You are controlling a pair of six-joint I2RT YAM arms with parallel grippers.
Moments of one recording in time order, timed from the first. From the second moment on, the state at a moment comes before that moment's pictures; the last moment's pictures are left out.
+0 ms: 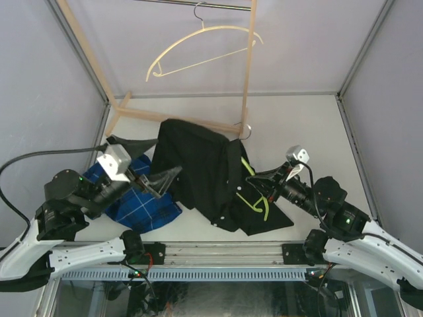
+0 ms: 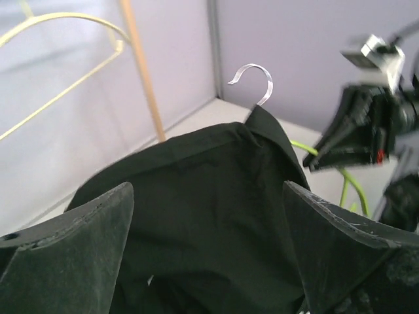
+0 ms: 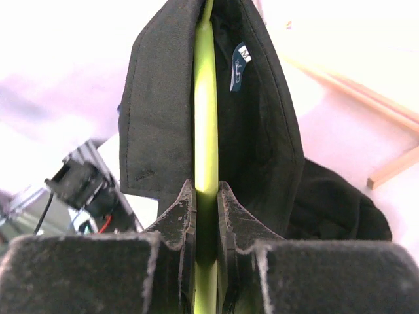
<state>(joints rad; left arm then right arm) -1.14 0.63 1.20 -0.47 -0.21 0.15 0.96 0.54 0.69 -0.18 -0.01 0.31</state>
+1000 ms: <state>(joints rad) -1.14 0.97 1.10 -0.18 -0.33 -0.25 1.05 0.62 0.66 0.03 0.18 0.36</state>
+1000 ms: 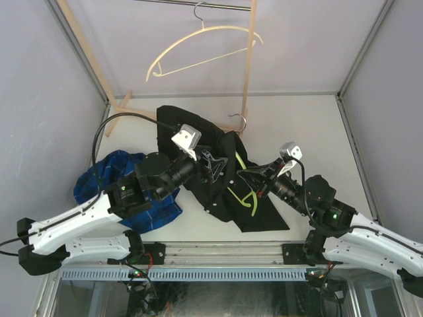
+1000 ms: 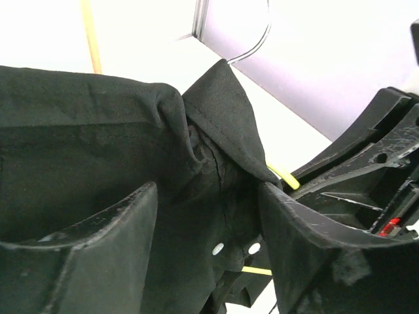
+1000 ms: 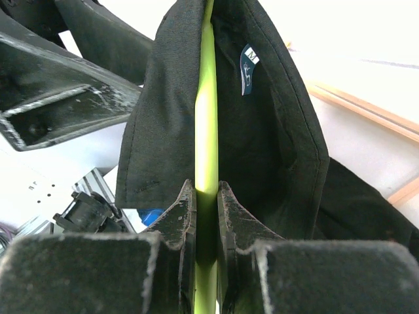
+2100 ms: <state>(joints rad) -1.08 1.07 1.39 -0.37 -0.26 -0.04 1.08 0.63 0.64 0.10 0.18 0.40</state>
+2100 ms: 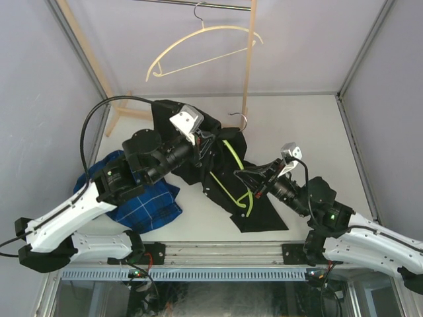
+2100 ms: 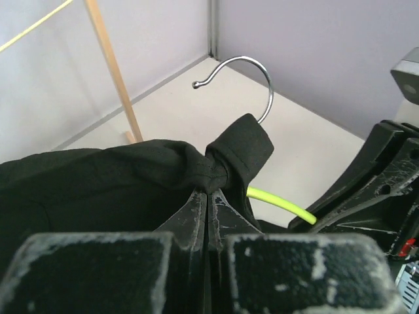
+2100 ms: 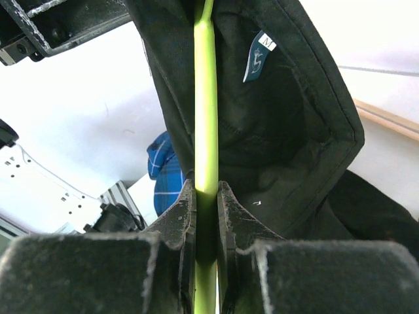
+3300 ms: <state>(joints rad) -1.24 0.97 1.39 -0.47 -0.15 -0.04 1.03 0.54 0.41 0.40 0.20 0.39</state>
